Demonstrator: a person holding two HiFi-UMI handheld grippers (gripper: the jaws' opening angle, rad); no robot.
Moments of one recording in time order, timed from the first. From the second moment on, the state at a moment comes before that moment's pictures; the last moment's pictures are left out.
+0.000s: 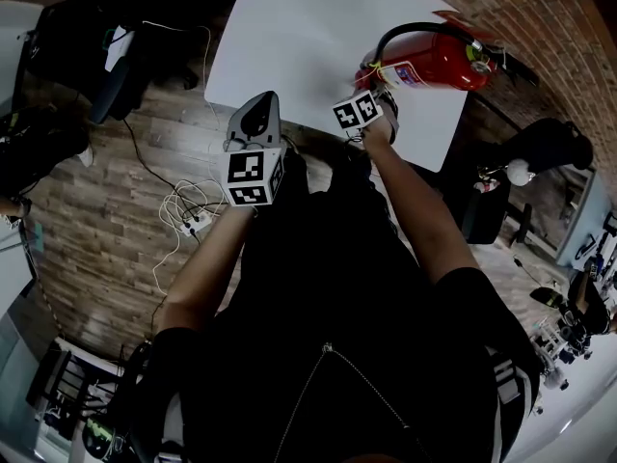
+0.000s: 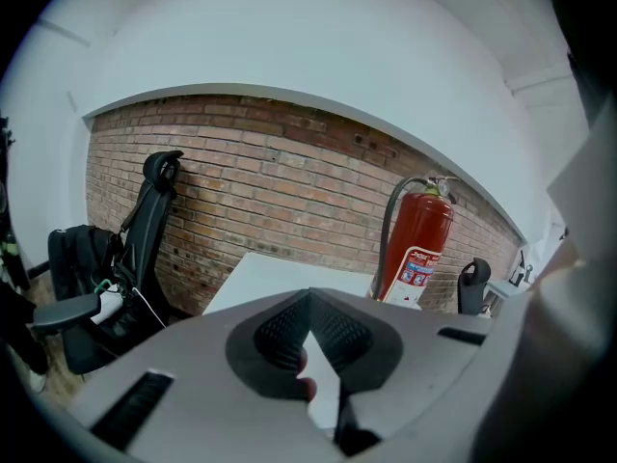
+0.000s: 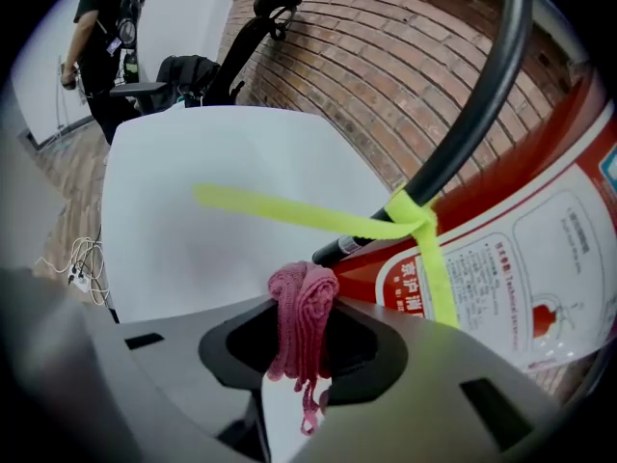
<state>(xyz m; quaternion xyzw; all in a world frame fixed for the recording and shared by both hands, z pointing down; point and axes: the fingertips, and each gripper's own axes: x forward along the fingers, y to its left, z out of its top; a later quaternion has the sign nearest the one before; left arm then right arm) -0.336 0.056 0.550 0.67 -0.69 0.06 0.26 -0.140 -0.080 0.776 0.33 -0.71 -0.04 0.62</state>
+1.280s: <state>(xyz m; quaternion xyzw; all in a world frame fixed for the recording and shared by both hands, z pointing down) -0.313 0.040 0.521 0.71 -0.67 0.02 0.23 -0.133 -0.074 0.652 0.33 -0.74 -0.09 0.58</state>
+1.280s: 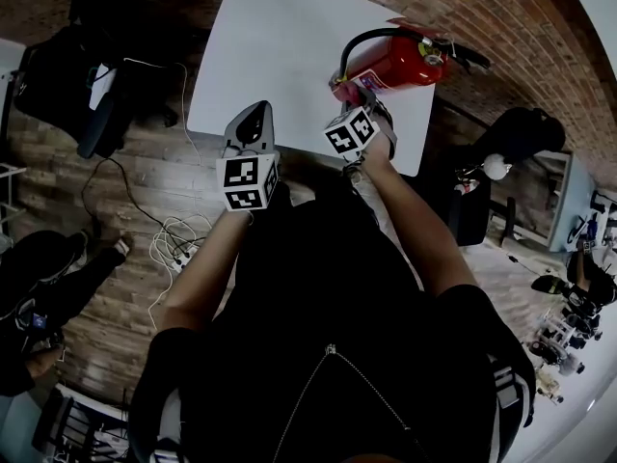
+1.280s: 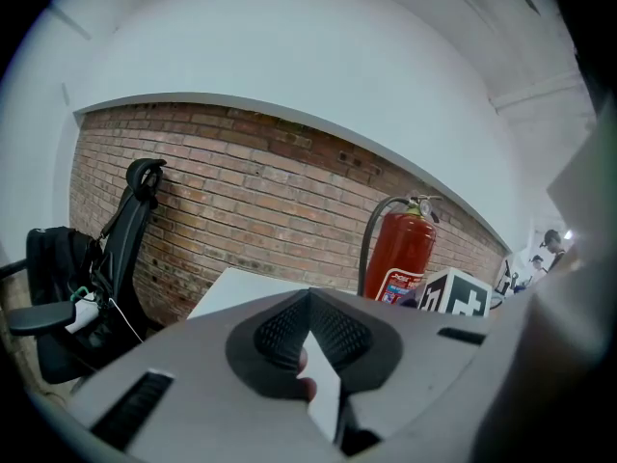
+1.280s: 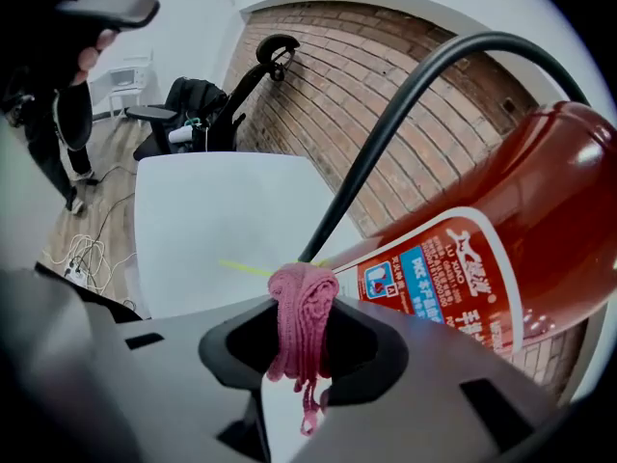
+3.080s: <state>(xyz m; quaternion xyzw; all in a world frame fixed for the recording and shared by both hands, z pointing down) -0.287 0.013 0.486 0.73 -0.65 0.01 0.19 -0.136 -0.064 0.416 0.40 -0.82 -0.17 0.38</state>
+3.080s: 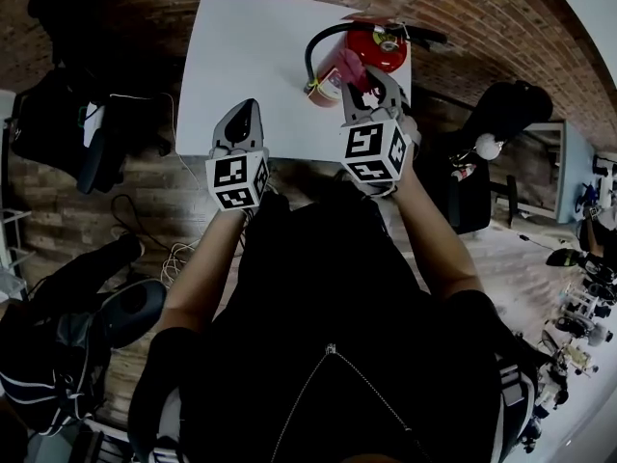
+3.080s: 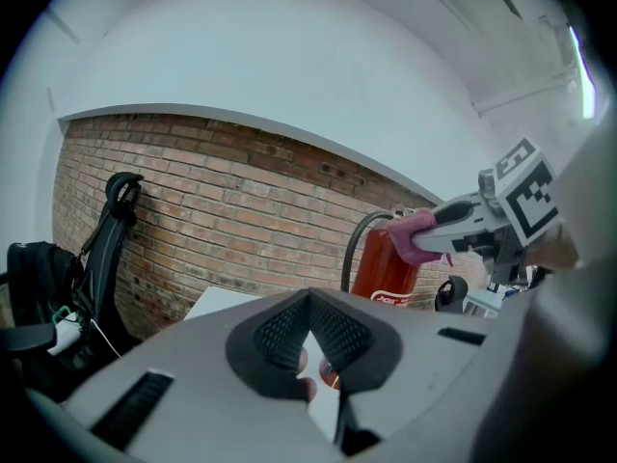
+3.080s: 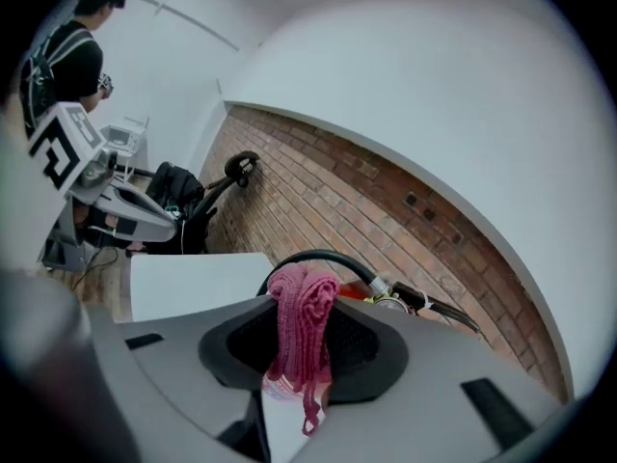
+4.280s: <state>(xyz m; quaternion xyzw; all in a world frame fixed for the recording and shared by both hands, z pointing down) -0.070 0.073 0.358 0.70 -0.71 0.01 0.06 0.063 -0.027 0.360 0.18 -0.98 0.05 0.08</state>
